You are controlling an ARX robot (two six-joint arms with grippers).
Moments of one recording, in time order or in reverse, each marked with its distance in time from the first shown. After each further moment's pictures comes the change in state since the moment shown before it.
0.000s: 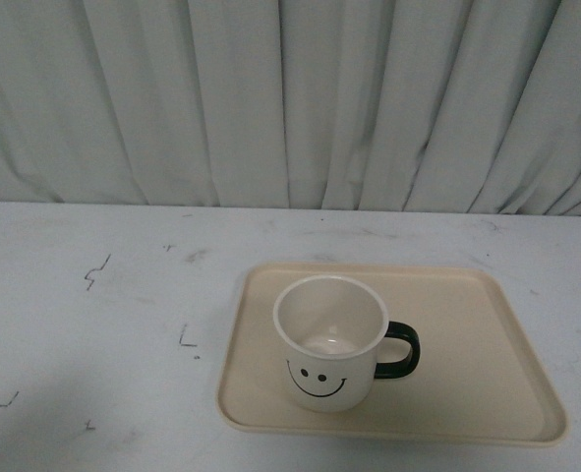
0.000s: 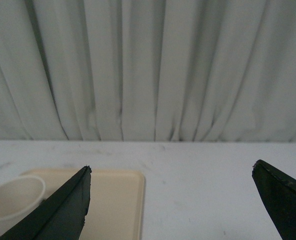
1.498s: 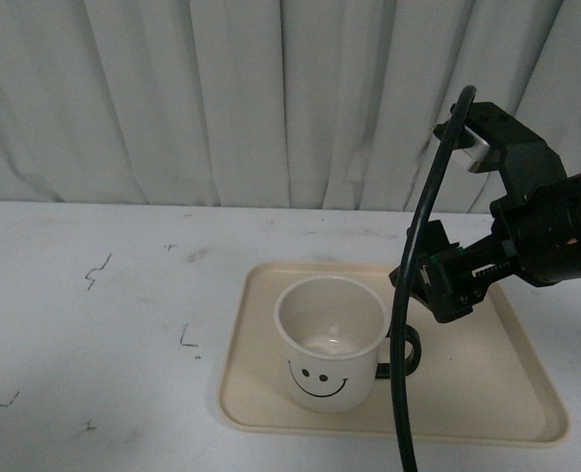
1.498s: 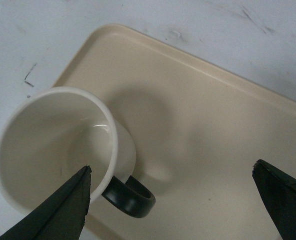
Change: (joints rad) left arm 0.000 0.000 0.000 0.001 0.000 0.000; right arm 0.262 1.759 0.972 -0.075 -0.257 -0.137
